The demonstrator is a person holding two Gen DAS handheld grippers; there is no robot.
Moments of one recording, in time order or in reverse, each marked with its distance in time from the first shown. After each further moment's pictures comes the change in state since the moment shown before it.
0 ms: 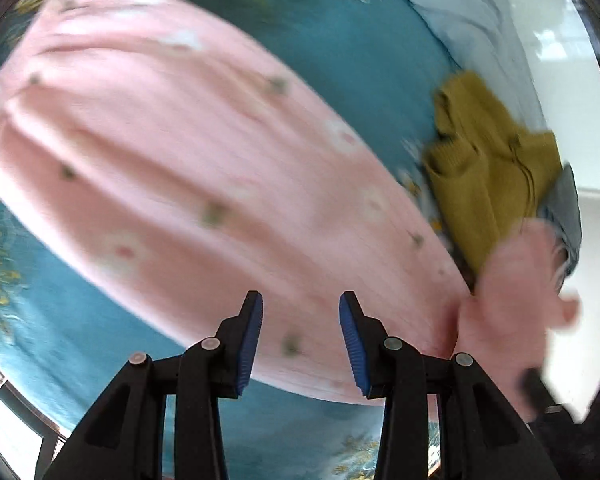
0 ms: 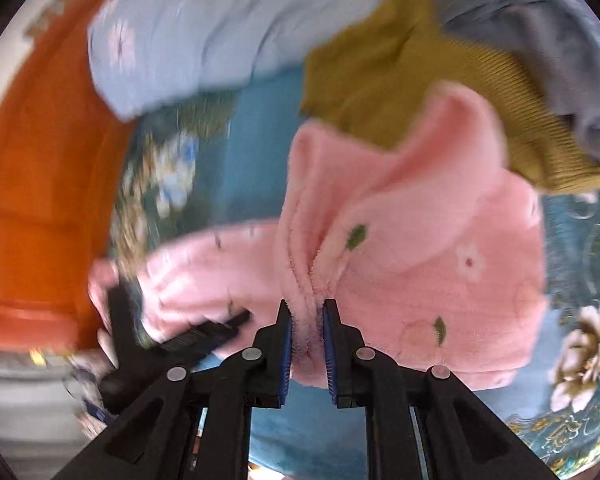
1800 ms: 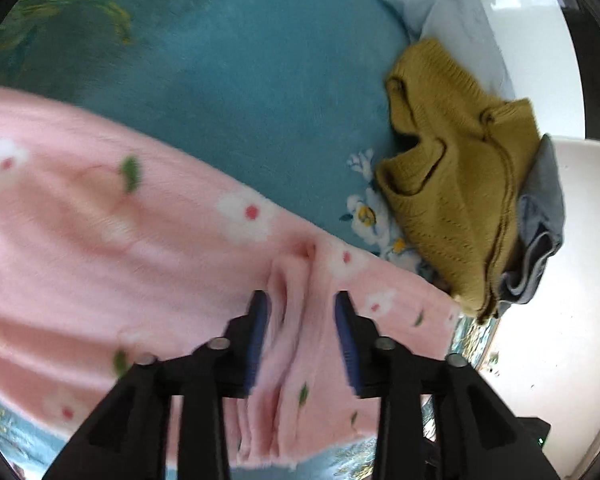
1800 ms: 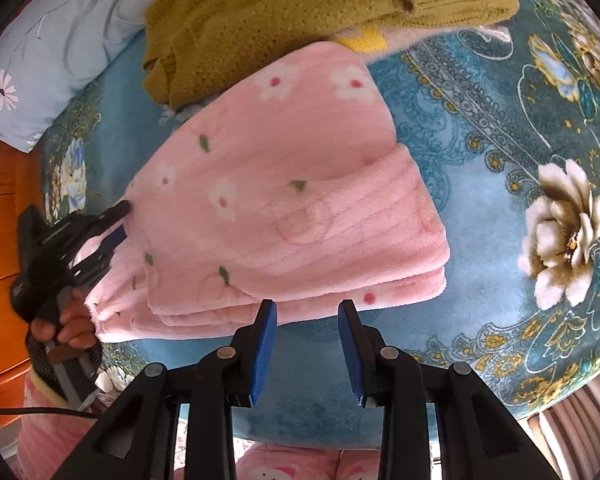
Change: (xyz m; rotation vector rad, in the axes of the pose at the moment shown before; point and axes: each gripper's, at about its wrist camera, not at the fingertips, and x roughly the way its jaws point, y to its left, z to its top) left arm 0.043 -0.057 0.067 0.190 0.119 -0.147; right arm 0.019 -0.121 -0.040 0.336 0.174 -0.124
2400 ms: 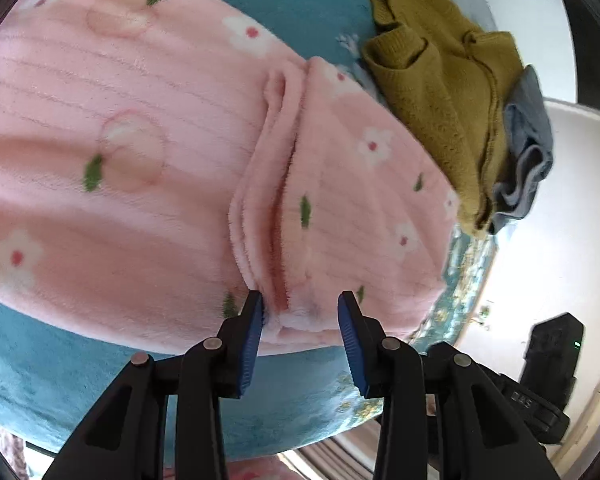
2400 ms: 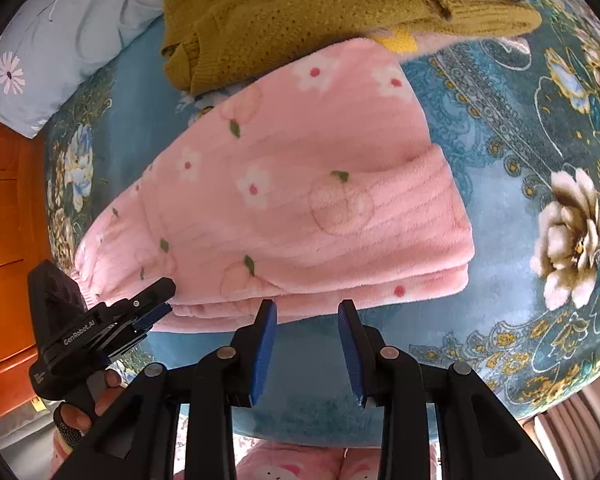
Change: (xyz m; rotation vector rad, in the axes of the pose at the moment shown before) left arm 0.024 -0.011 -0.077 0.031 0.177 -0.012; right arm 0.005 0.027 -0.008 -0.024 0.001 -0.004
